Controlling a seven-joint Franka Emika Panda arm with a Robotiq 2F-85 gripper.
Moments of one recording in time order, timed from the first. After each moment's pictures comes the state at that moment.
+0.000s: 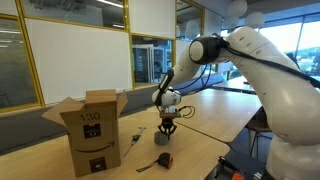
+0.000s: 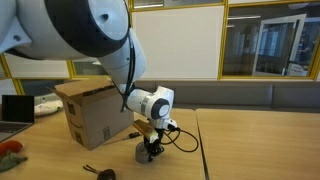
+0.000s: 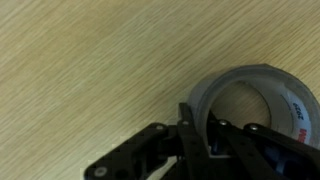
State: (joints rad) arm -0.13 0.76 -0.06 -1.76 0.25 2.24 0.30
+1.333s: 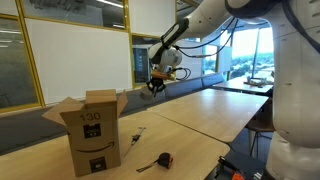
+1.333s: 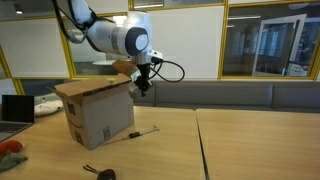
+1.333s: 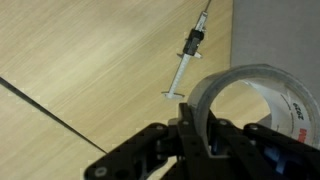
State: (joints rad) arm -0.02 0.18 -0.06 -1.95 0.17 2.41 0.40
